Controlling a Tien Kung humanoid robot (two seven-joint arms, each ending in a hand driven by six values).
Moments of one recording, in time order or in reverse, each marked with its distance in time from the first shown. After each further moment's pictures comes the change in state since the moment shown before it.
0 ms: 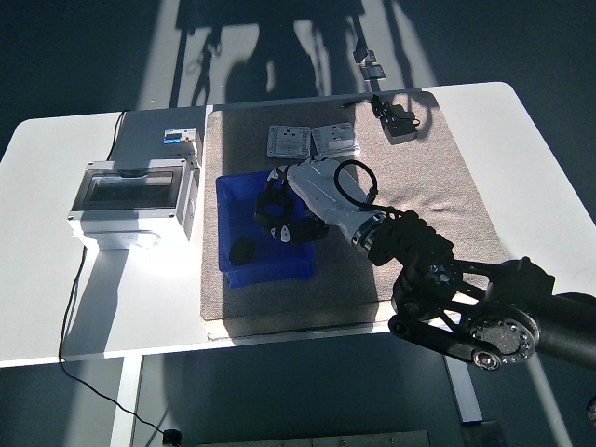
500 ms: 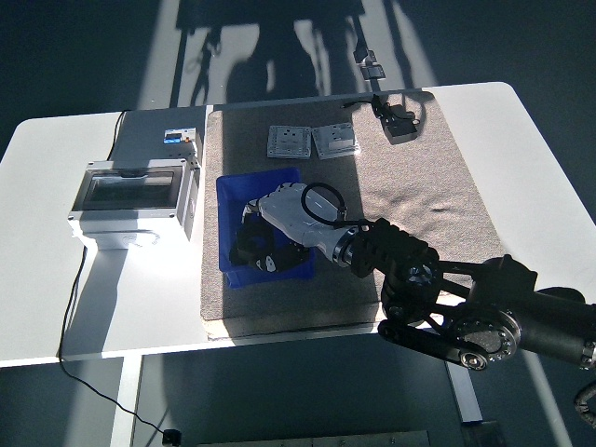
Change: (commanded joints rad) left arm -0.010 0.007 -0.005 0.000 0.009 -0.001 0.005; right arm 0.031 0.039 -0.034 -0.065 -0.001 0.095 0.046
